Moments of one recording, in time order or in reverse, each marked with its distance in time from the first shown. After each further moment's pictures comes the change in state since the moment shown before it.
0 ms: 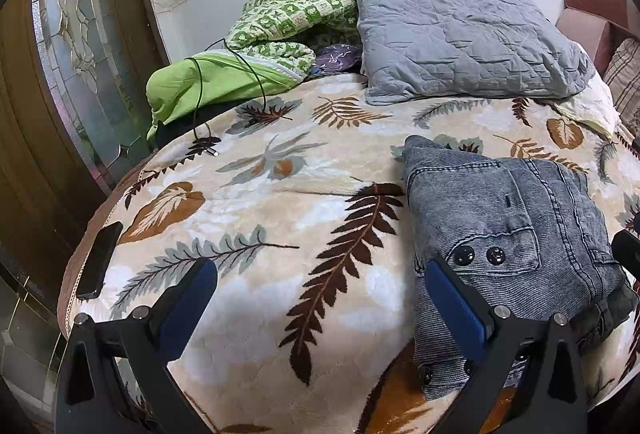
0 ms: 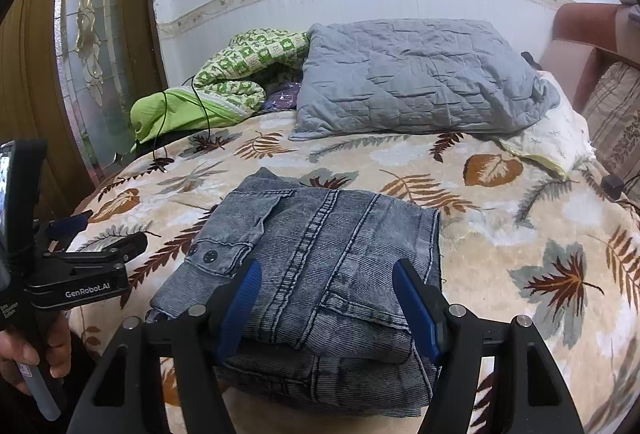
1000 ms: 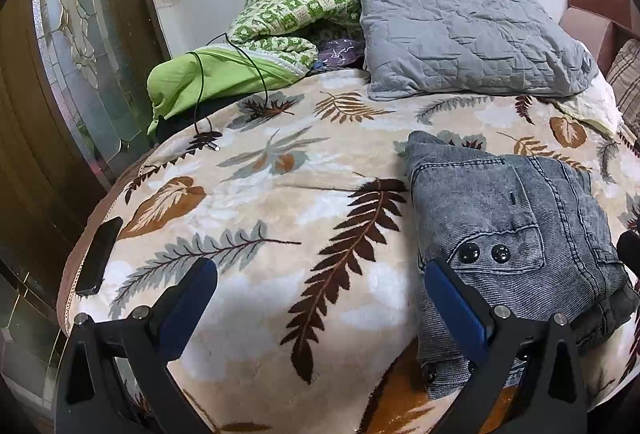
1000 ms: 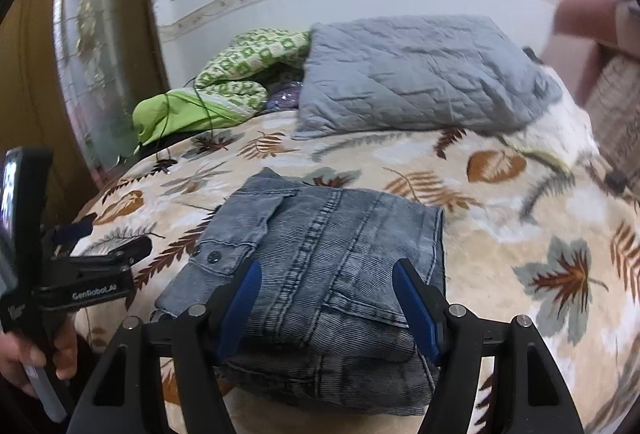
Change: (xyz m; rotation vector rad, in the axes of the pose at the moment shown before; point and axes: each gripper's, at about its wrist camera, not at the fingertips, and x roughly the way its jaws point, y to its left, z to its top) left arm 0.004 0.002 0.000 -0.006 0.015 0.001; right arm -0.001 0.002 0.001 0.004 -0.003 0.014
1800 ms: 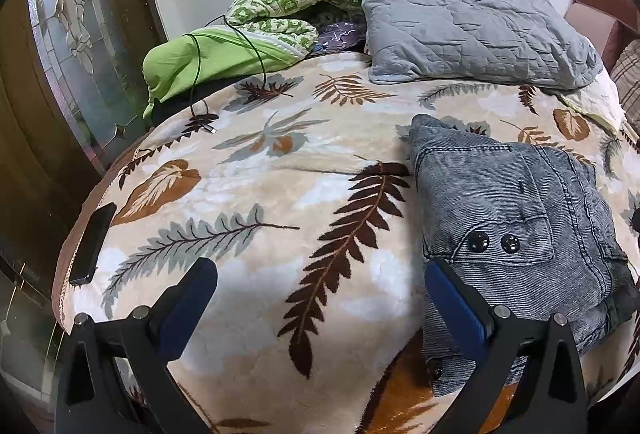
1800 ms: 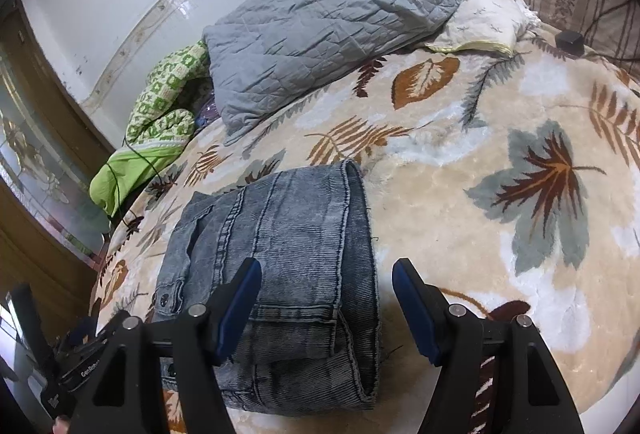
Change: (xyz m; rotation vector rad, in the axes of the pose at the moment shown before) left arm 0.011 0.002 -0.002 -0.013 0.061 -0.008; right arm 0.018 -0.092 -0.008 0.441 0.130 -0.014
